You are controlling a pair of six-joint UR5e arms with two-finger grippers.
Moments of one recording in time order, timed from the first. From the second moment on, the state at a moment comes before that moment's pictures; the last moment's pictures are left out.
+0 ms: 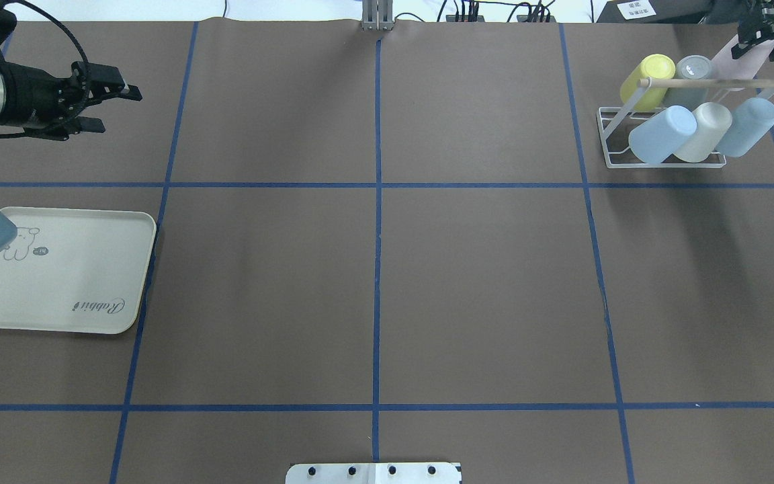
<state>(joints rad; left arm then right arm) -1.03 -1.82 -1.64 -2.50 -2.08 -1.52 1.38 -1.06 1.16 -1.27 2.29 0.46</state>
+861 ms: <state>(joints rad) -1.03 -1.82 -1.64 -2.49 -2.08 -1.51 1.35 -1.05 1.15 -1.27 2.28 0.46</state>
